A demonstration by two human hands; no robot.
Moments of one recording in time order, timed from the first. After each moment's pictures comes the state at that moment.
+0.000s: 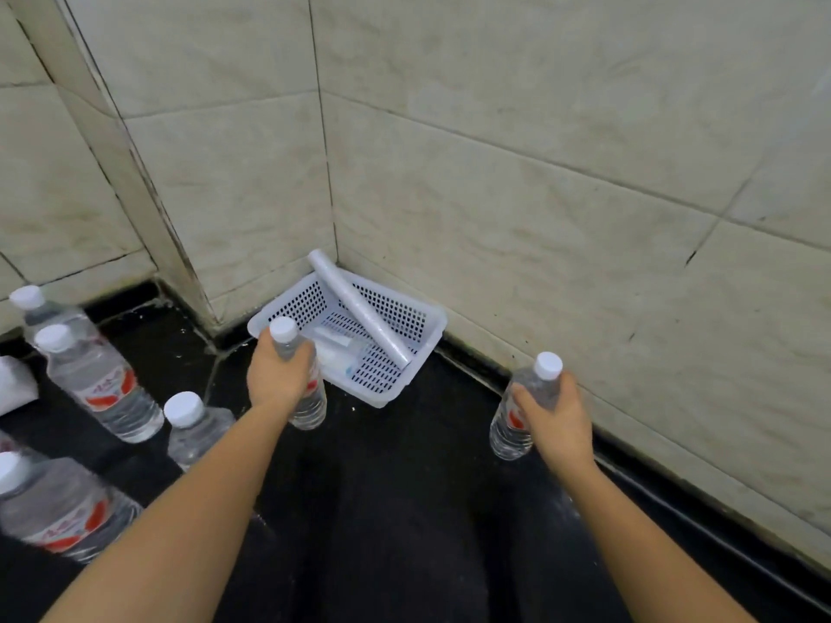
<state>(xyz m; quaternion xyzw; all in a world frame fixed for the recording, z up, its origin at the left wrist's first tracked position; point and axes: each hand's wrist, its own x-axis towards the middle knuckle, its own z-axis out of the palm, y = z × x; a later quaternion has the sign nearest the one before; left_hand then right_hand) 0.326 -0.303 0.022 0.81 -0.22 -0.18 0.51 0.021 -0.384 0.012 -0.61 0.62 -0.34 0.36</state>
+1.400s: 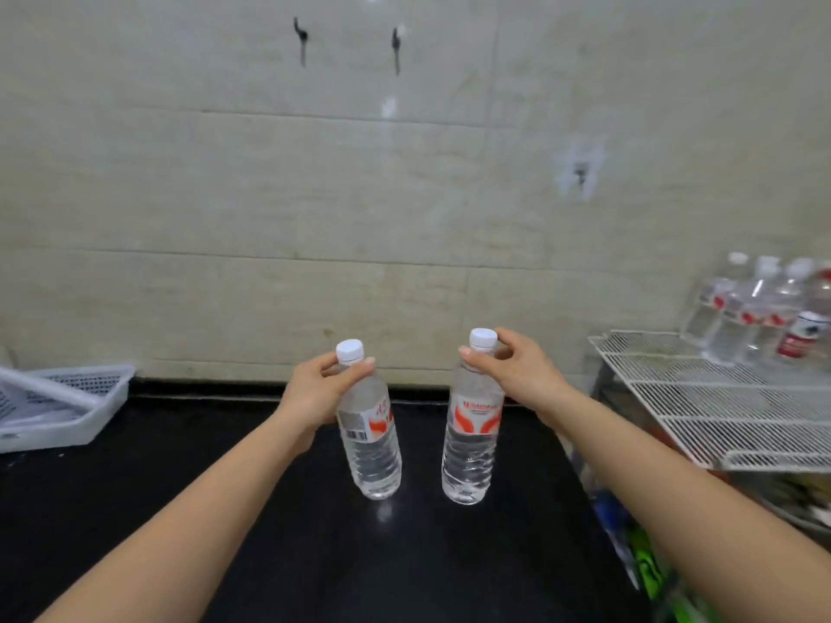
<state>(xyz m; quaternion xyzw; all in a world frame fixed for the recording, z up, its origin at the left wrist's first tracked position) -0.205 0.047 0.217 0.49 -0.56 -0.50 0.44 -0.445 0.104 0.247 -0.56 0.62 -0.47 0.30</state>
